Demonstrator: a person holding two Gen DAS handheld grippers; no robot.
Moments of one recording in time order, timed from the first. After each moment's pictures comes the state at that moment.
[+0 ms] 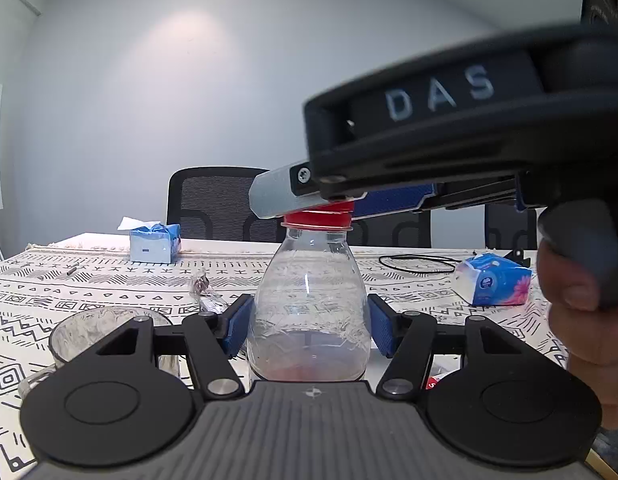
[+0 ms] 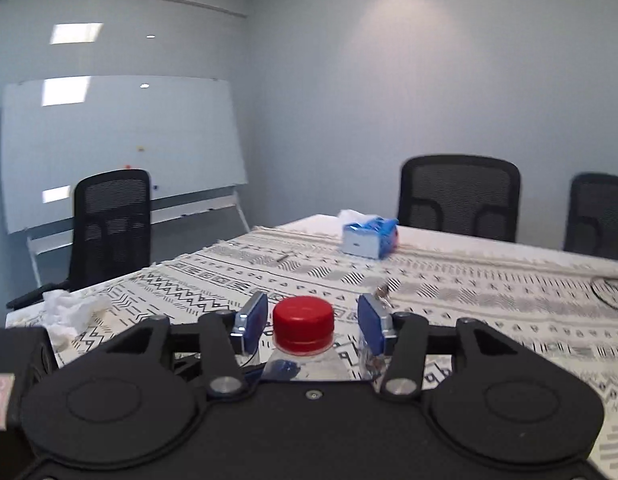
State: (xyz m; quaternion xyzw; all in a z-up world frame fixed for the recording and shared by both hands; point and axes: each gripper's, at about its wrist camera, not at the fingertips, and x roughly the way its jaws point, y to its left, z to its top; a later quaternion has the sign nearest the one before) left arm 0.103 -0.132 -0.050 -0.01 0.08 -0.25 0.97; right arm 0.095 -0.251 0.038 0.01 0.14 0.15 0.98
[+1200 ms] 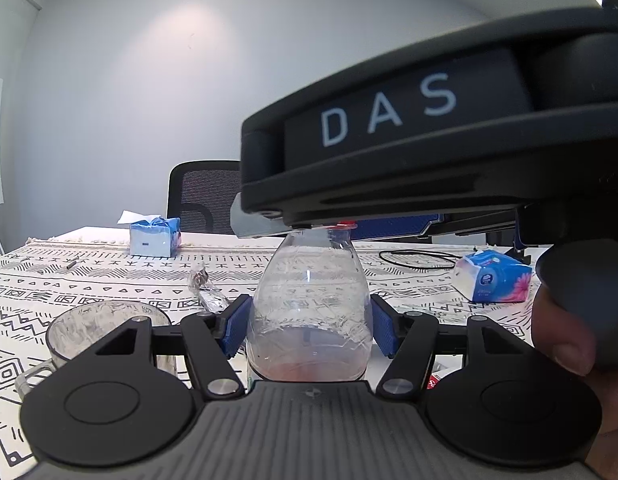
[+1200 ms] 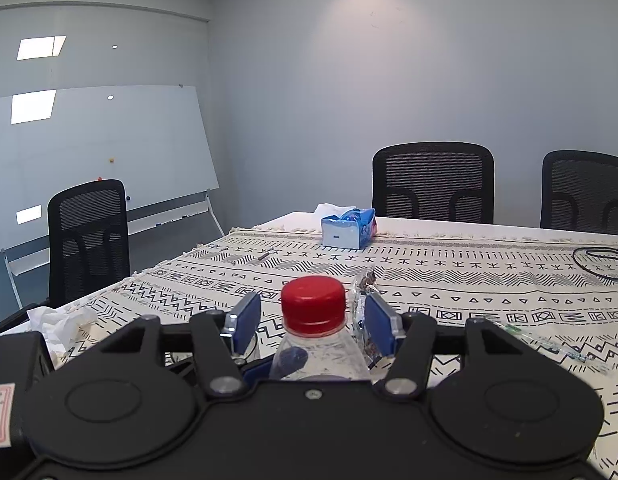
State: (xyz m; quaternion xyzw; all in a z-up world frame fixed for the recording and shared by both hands) left arm 0.106 -0.131 -0.050 -0.01 0.09 -0.25 0.96; right arm 0.092 -0.245 0.021 0.04 0.15 0.12 0.98
